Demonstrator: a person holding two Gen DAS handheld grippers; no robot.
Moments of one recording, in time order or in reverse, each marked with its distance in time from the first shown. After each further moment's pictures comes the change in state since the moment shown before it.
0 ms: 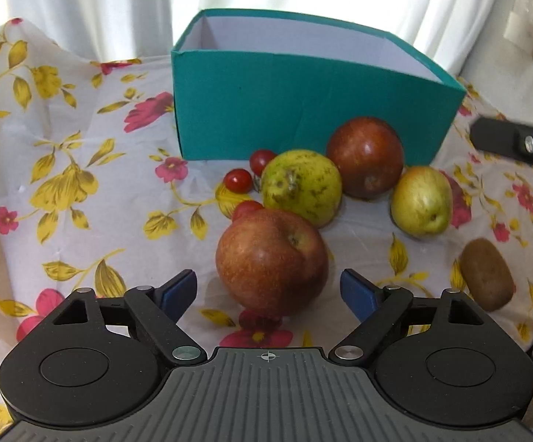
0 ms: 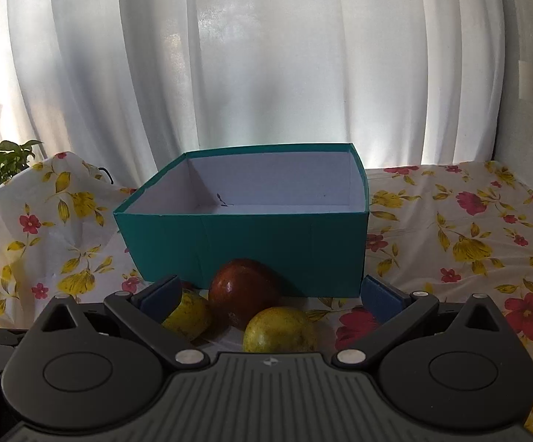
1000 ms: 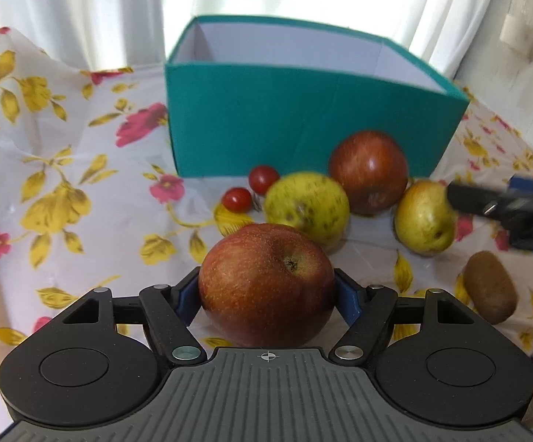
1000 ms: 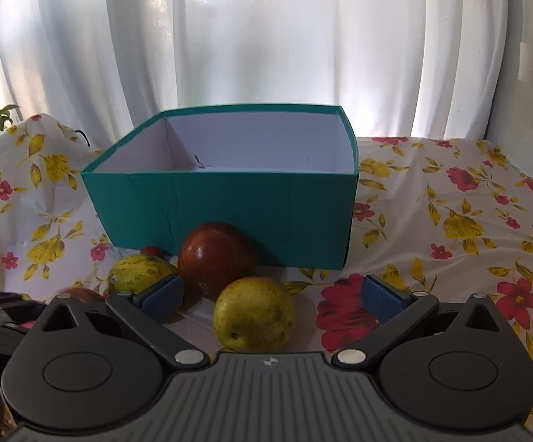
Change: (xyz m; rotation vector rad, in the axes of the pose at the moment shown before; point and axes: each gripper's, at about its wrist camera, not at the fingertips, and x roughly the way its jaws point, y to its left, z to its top) left arm 0.003 0.009 0.010 0.016 -0.011 -0.032; right arm 0.033 0.000 -0.010 -0.031 0.126 -0.070
